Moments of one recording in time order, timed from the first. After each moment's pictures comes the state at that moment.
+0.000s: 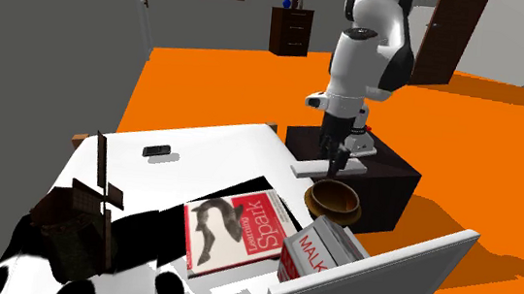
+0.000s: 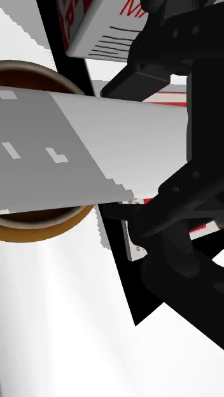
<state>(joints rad) 0.43 0.17 0.52 -2.00 -0.09 2.17 1.02</state>
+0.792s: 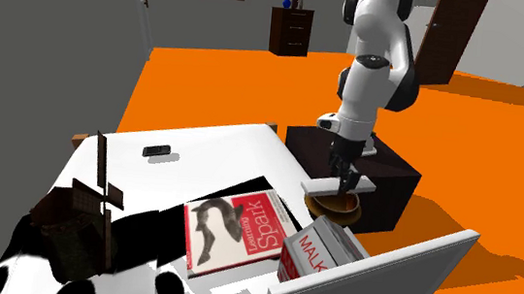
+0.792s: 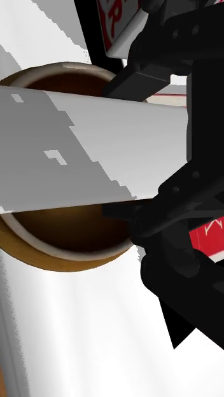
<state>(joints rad) 0.49 0.24 0.53 -2.06 -0.15 2.28 1.12</state>
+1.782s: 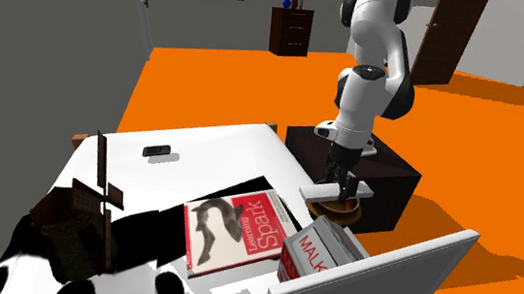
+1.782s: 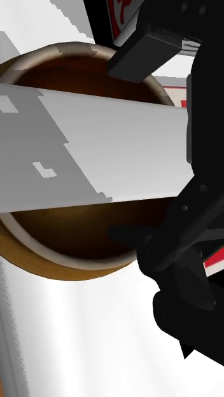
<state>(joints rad) 0.50 0.28 0.52 -2.07 -0.17 2.33 1.14</state>
